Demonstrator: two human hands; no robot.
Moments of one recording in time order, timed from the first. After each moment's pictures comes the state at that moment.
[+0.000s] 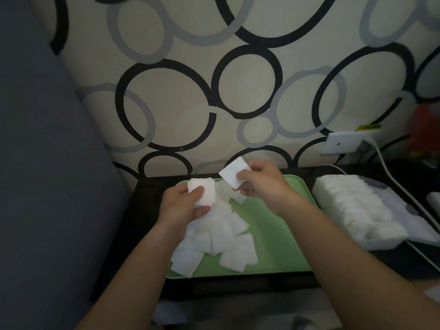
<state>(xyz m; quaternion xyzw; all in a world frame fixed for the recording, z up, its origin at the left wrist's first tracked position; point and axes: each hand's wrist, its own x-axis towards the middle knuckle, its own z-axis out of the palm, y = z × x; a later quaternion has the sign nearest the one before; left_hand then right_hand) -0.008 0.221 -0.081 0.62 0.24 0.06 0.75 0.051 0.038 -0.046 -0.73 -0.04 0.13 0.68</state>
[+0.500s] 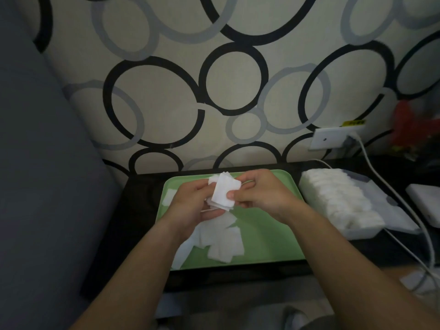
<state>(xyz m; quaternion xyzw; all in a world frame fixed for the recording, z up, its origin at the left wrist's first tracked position) -0.026 0.175 -0.057 0.64 0.12 -0.06 0.76 0.024 0.005 -0.050 -0.74 -0.11 0.19 0.63</state>
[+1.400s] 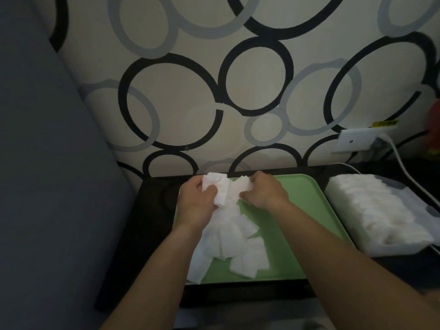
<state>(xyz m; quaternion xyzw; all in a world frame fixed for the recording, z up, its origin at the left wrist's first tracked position) 0.003 0.208 -0.082 0.74 0.20 0.13 0.63 0.099 0.059 -0.108 -0.97 -0.02 0.08 0.24</state>
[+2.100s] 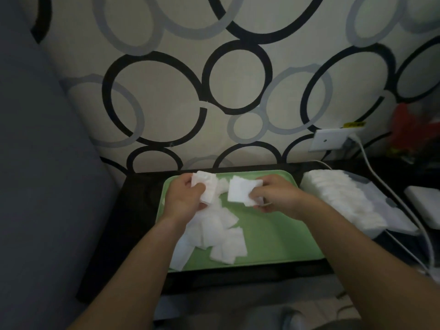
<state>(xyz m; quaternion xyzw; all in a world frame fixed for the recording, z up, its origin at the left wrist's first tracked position) -0.003 0.200 -0.081 0.72 0.19 0.08 0.66 0.052 -0.017 -0.073 -0.79 -0.05 0.23 0.56</state>
